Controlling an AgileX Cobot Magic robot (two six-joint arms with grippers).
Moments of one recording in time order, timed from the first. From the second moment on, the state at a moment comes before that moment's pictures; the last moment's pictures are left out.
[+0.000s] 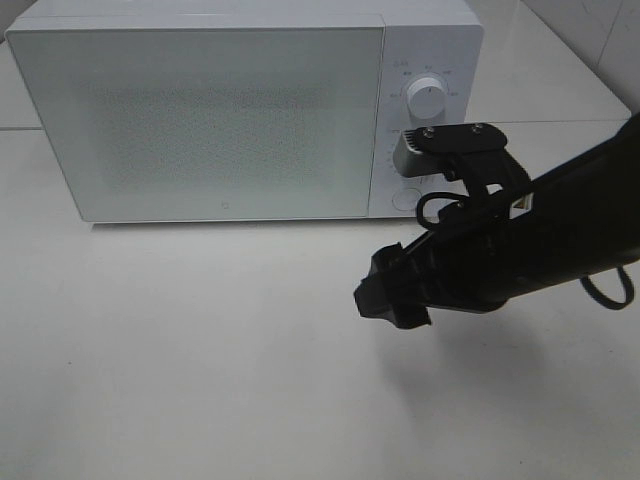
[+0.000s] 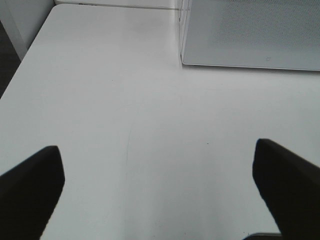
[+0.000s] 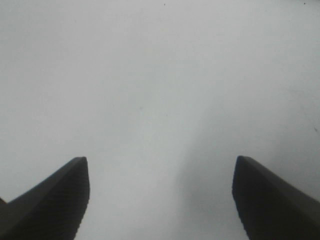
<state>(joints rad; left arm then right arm) 0.04 0.00 -0.52 -0.04 1.08 -0.02 0.59 1.43 -0.65 0.42 0.22 -0.21</state>
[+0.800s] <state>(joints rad) 0.04 0.00 -0.52 -0.04 1.08 -0.02 0.58 0.85 -0.65 0.07 0.91 -0.05</state>
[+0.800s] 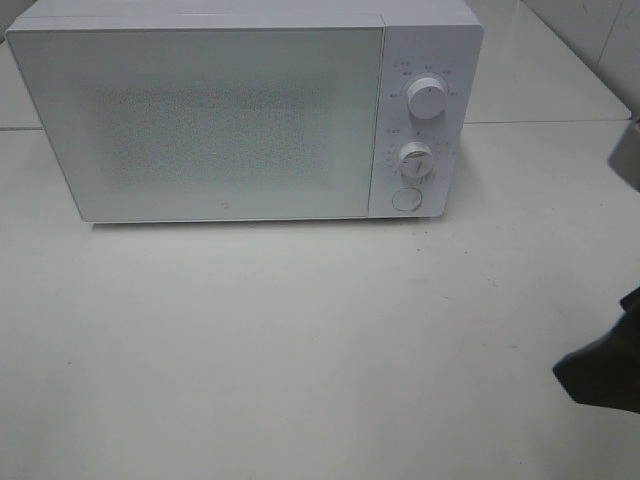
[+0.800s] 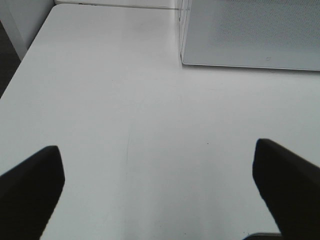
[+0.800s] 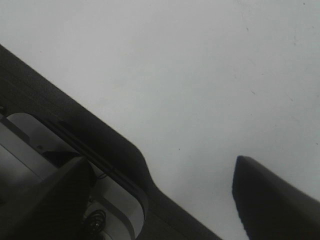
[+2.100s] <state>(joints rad) 0.04 0.00 -0.52 -0.04 1.08 -0.02 0.06 0.00 -0.50 -0.08 1.02 0.08</state>
